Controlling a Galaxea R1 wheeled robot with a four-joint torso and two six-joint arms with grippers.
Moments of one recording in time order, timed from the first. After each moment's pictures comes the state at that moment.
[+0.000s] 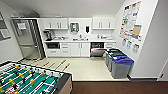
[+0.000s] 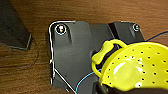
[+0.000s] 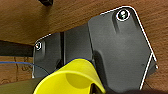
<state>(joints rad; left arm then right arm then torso) 1.55 2.86 -2.73 0.93 -0.31 -0.87 -1.56 3.07 -2.79 -0.37 0.22 0.51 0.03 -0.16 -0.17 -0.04</state>
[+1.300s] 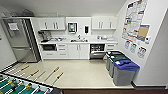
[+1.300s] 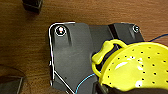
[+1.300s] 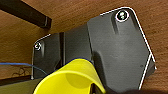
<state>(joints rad) 1.55 2.86 -2.73 0.93 -0.31 -0.87 -1.56 3.06 -2.78 -0.37 0.22 0.51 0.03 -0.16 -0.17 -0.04</state>
